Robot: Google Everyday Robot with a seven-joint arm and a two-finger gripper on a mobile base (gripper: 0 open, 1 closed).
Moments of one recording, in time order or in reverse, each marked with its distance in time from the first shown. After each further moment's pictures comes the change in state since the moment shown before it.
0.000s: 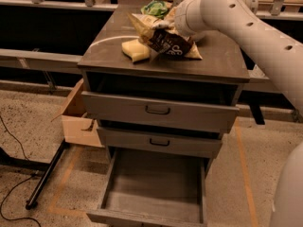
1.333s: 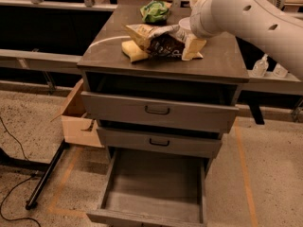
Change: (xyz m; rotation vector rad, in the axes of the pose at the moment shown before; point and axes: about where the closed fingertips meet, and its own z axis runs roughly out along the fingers) arm 0.020 0.012 -0.078 0.001 0.198 0.061
